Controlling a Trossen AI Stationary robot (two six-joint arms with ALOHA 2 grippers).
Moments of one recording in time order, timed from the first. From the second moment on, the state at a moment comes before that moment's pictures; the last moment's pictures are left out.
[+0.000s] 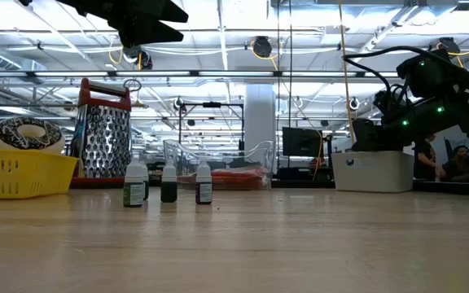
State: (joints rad) left arm -0.19 1.08 0.66 0.21 -0.46 -0.03; right arm -0.60 1.25 0.02 1.00 0.52 0.14
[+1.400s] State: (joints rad) left arm -0.23 1.08 0.66 -0.13 -0.30 -0.25; right arm -0.14 1.25 0.05 1.32 -0.10 0.30
